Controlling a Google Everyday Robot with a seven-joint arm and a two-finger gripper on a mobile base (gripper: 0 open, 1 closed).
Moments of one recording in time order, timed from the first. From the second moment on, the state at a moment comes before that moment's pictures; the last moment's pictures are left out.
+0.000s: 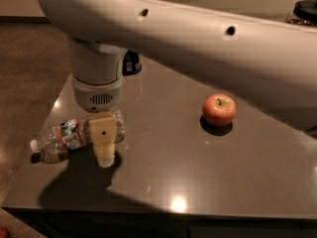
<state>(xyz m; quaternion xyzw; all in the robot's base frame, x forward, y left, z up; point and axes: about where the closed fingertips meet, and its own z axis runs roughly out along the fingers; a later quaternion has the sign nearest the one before) 0.434 0.116 0.870 -0.80 0.59 0.06 0.08</state>
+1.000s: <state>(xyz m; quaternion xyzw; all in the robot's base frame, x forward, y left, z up) 0.446 0.120 0.851 -0.80 0.59 0.06 0.06</state>
